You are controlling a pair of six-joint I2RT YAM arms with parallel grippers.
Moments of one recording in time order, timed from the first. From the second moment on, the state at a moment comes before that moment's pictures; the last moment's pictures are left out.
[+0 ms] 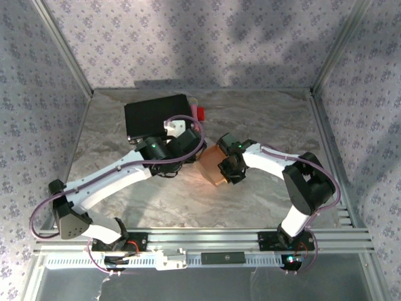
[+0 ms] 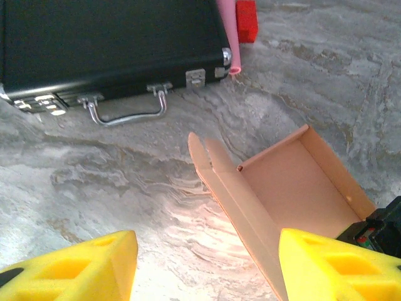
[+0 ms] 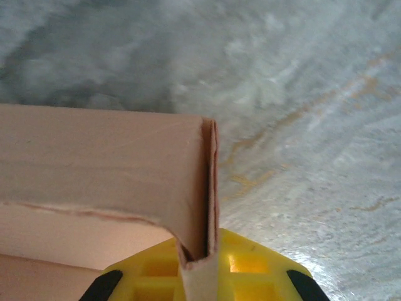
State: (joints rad) left arm -1.04 1.44 1.44 -1.07 -0.61 -0.93; right arm 0.64 1.68 1.02 -0.72 -0.13 1.63
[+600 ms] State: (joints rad) left arm -1.06 1.57 1.44 -0.97 -0.51 -1.02; right arm 0.63 1.66 0.95 -0.62 -0.18 1.74
